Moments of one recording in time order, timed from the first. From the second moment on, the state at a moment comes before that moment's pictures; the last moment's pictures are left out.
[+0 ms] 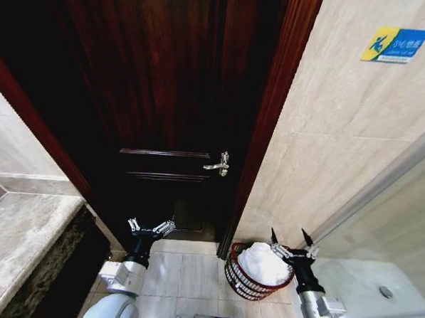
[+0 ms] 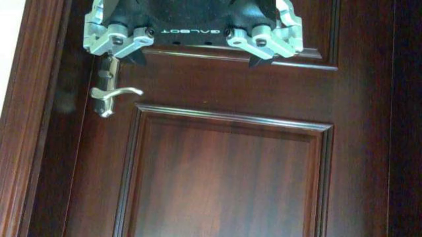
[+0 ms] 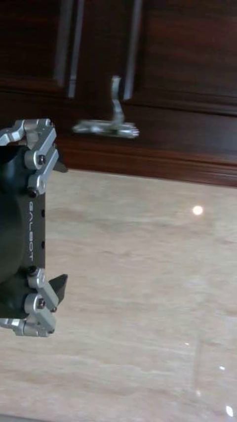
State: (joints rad) left arm 1.87 -1.57 -0.52 -2.42 -0.10 0.03 0.05; right arm -1.92 1.45 0.68 2.32 0.09 0.19 -0.04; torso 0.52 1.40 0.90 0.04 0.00
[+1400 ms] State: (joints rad) left arm 1.87 -1.57 -0.52 -2.42 -0.10 0.03 0.05; right arm -1.94 1.51 0.64 2.45 0.05 0.21 -0.02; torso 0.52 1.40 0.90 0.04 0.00
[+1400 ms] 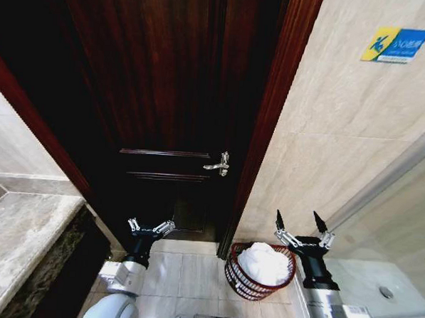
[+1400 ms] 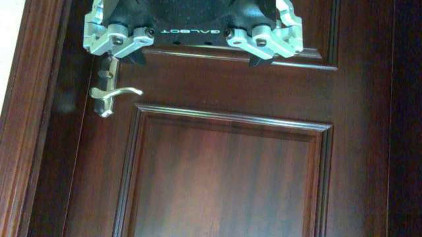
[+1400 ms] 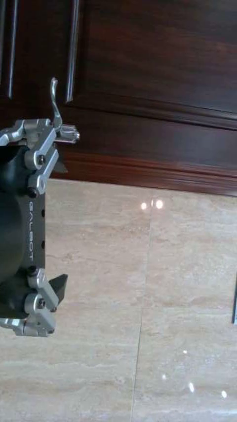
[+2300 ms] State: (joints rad) left arm 1.87 -1.57 -0.52 -2.42 -0.10 0.03 0.05; right arm -1.94 1.51 0.64 2.45 0.04 0.21 -0.02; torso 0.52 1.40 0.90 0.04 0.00
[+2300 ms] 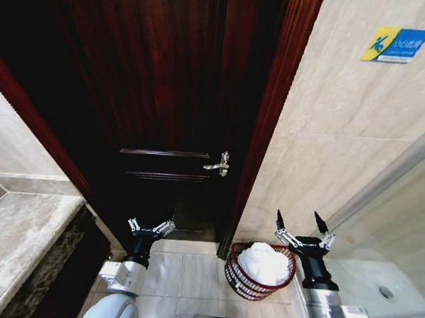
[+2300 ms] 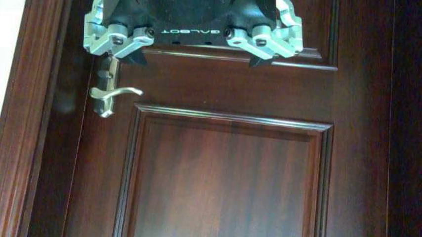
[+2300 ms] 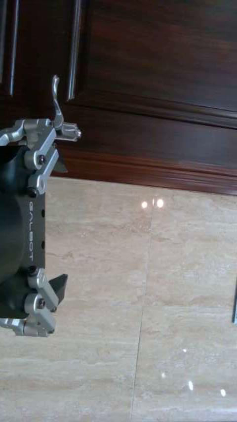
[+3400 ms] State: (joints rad) left arm 1.87 -1.57 -0.52 -2.42 -0.10 0.03 0.05; right arm -1.94 1.51 0.64 2.45 0.05 0.21 -0.02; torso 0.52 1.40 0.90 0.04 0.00
